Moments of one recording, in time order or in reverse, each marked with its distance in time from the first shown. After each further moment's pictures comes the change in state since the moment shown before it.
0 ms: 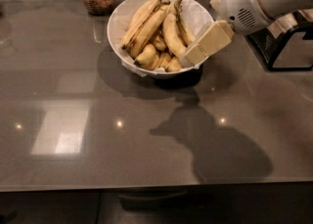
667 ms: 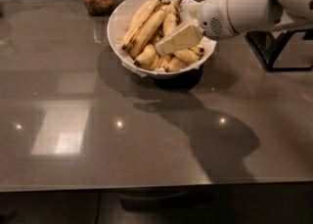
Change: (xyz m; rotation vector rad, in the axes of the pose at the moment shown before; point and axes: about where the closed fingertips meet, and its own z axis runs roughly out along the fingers) arm -0.020 -0.024 0.051 0.056 -0.196 0.118
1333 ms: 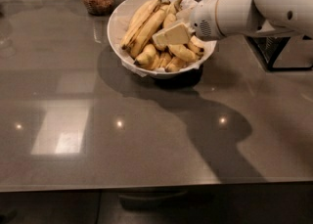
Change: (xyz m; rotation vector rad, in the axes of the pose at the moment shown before) arm -0.001 -0.016 0.034 0.029 -0.057 0.039
